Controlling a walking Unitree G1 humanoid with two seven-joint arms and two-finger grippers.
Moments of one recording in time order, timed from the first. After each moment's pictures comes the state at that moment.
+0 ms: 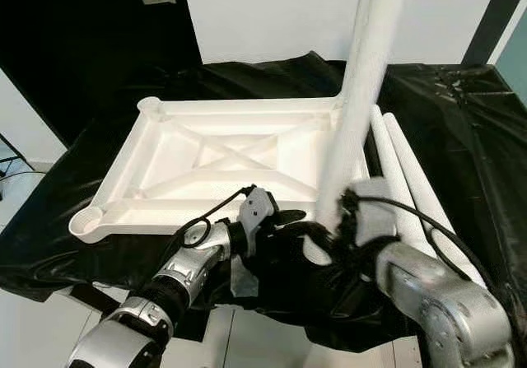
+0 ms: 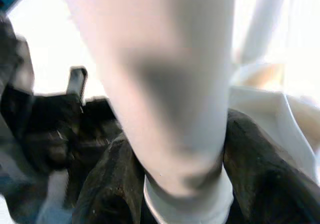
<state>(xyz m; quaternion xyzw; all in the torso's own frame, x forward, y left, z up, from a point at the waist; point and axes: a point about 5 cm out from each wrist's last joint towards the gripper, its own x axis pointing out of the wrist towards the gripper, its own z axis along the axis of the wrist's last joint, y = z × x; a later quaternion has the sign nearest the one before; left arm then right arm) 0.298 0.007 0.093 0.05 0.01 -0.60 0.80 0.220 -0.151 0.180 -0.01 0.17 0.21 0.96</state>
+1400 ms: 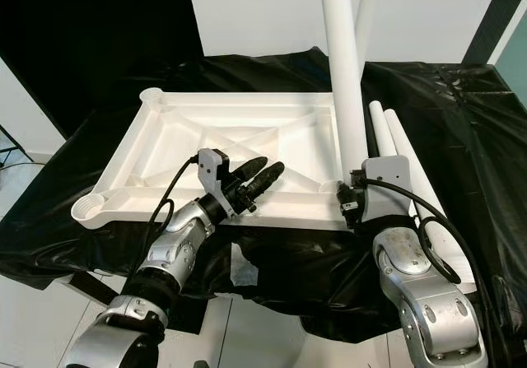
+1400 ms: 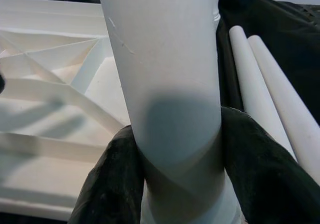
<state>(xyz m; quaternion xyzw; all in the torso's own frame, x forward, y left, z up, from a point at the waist) 0.324 0.047 0.133 -0.14 -0.07 -0.46 0.87 0.234 -0.172 0.191 -0.12 0.06 0.00 0.99</state>
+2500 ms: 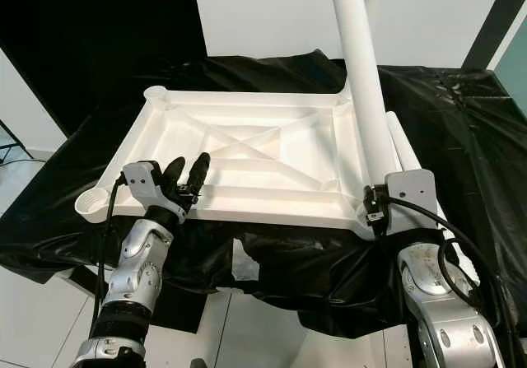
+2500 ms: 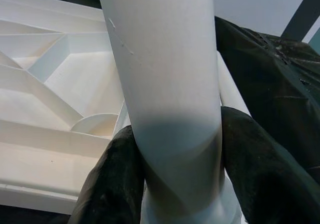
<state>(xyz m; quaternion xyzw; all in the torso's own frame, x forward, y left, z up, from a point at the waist) 0.313 0.127 0.128 -0.16 -0.10 -0.18 0.97 0.224 -0.199 0.178 -0.18 0.03 -0.03 0.98</state>
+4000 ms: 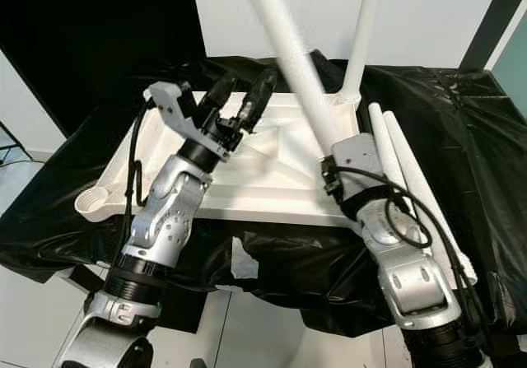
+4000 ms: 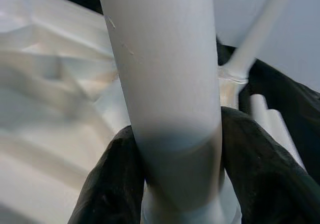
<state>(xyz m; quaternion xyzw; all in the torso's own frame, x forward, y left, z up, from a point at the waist) 0.312 0.041 0.251 -0.22 -0.25 -0.38 0.86 0.272 -0.153 0.190 -0.25 -0.01 0.09 0.96</state>
